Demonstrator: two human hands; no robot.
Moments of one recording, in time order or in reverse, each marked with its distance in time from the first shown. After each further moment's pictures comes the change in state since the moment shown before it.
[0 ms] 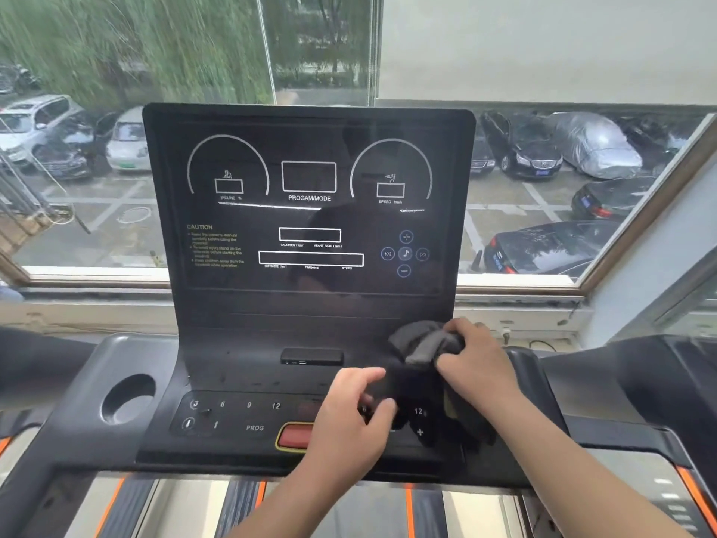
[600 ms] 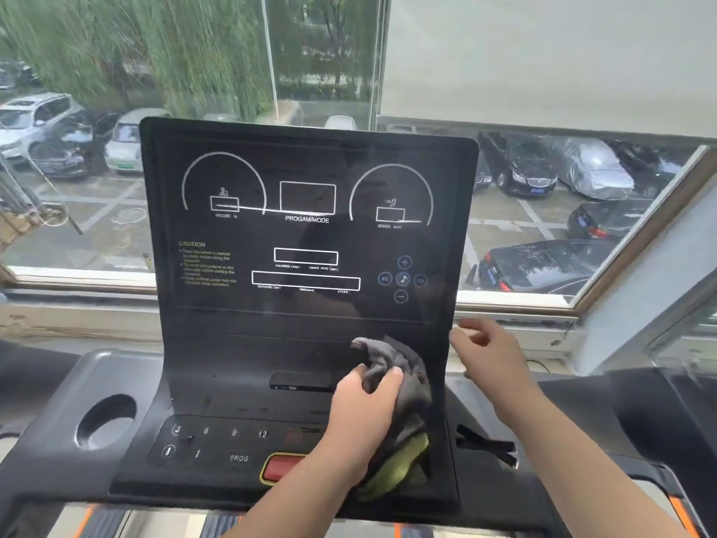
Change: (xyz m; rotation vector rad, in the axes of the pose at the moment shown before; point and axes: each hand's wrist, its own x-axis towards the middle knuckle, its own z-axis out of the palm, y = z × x) left_hand 0.055 0.046 0.015 -0.533 0.019 -0.487; right_hand 0.020 -0.024 -0.037 0.379 0.095 0.075
